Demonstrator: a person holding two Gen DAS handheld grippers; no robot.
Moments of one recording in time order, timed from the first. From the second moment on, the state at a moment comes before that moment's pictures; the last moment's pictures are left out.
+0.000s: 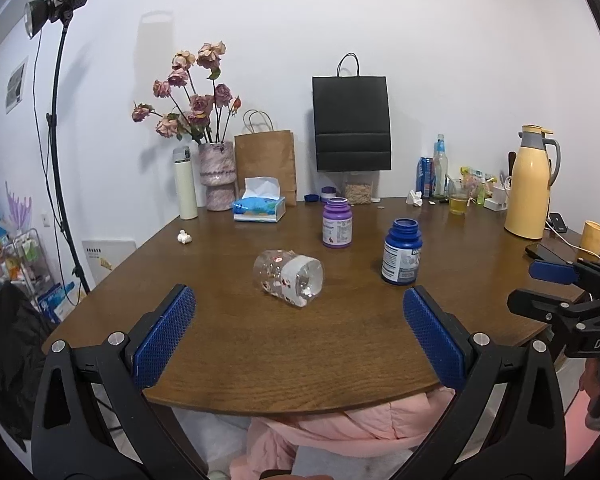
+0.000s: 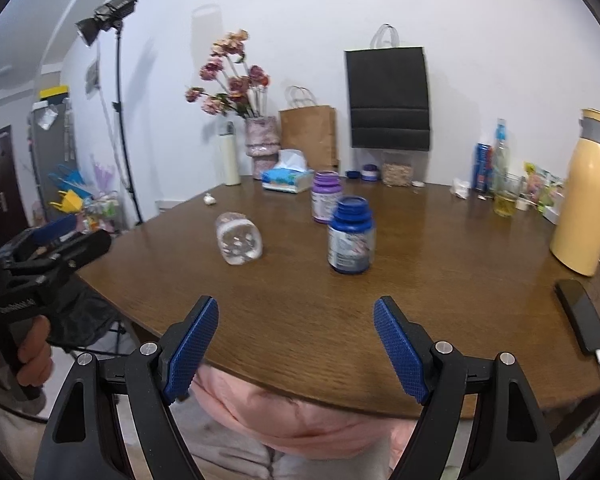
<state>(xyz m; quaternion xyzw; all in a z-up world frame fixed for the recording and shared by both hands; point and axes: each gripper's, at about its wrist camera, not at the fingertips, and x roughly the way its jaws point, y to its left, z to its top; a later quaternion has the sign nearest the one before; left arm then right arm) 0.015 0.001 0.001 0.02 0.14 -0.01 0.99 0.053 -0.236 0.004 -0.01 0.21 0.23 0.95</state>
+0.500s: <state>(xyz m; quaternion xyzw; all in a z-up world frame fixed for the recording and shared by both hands) 0.183 0.082 -0.030 -0.02 0.30 -0.06 0.95 0.191 -0.112 -0.002 -0.11 0.23 0.38 0.89</state>
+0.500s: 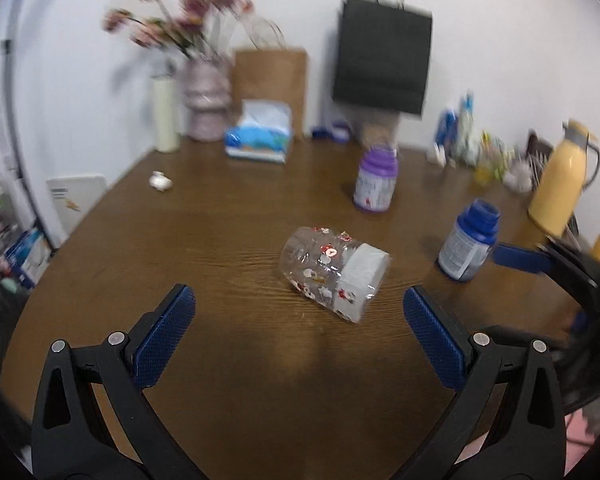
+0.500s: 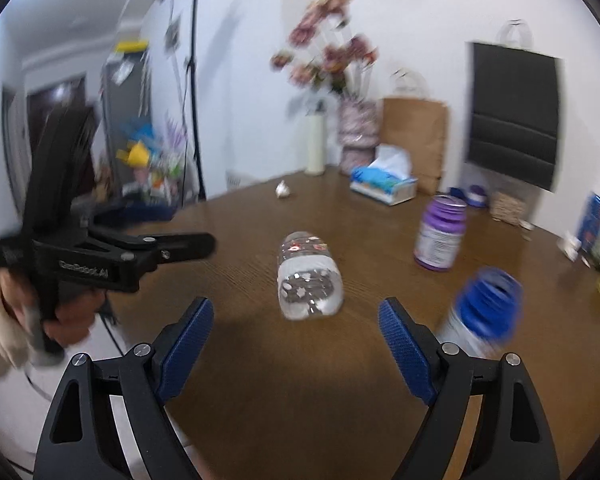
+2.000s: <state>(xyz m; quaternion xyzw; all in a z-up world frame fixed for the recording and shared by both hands) 0.304 0.071 -0.077 -0.04 0.45 -0.21 0.86 0.333 -0.094 0.003 -0.09 0.27 0.31 0.90</state>
